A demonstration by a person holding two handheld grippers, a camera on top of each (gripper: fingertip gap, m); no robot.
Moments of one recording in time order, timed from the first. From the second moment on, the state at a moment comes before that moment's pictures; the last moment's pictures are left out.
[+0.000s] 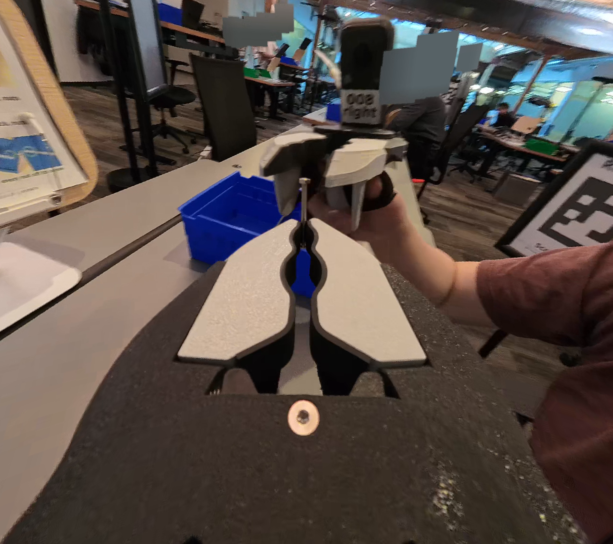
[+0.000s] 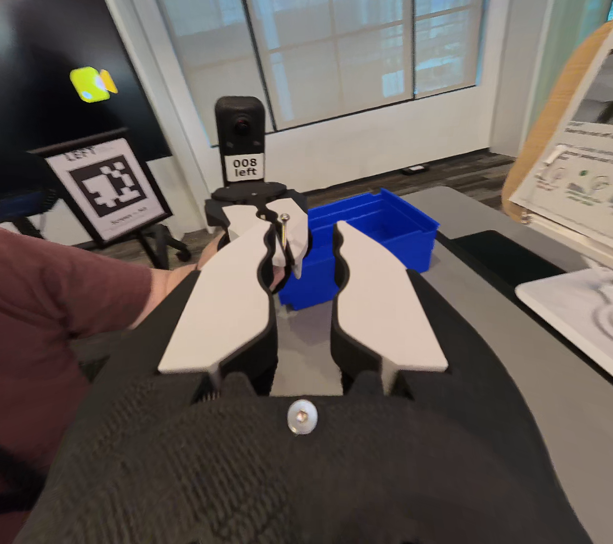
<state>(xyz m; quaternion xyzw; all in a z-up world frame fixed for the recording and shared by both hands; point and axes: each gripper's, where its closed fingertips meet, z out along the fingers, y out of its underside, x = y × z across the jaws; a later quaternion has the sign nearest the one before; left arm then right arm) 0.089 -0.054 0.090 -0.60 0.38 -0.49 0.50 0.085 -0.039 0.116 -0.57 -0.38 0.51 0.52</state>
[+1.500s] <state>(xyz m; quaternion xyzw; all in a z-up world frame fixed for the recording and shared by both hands) 0.090 -0.038 0.078 -0.62 0.36 -0.44 0.54 0.082 -0.028 0.105 -0.59 -0.35 0.53 0.50</state>
